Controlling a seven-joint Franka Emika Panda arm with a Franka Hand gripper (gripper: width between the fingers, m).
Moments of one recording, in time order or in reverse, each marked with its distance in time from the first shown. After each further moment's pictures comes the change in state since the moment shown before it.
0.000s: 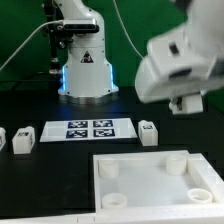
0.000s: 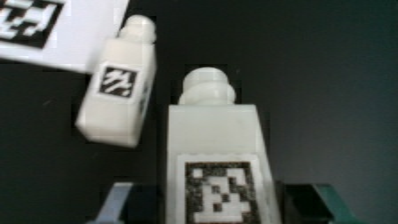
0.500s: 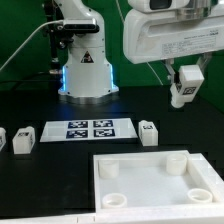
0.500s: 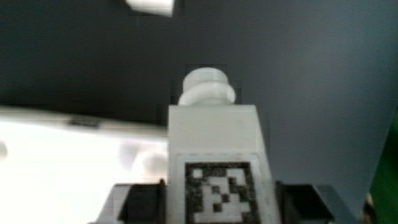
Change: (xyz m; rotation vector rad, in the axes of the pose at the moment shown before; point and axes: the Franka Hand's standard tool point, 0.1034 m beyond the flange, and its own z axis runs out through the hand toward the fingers) arm 0.006 0.011 -0.033 -0.038 0.541 0.010
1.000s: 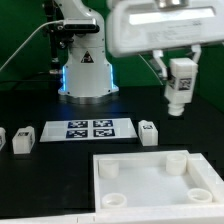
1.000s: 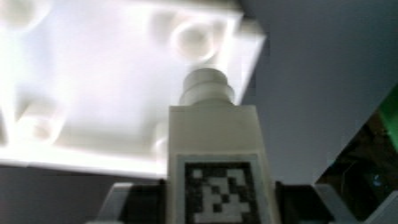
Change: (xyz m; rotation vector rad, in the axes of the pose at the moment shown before) arm 0.038 0.049 -0.024 -0.053 0.449 -0.103
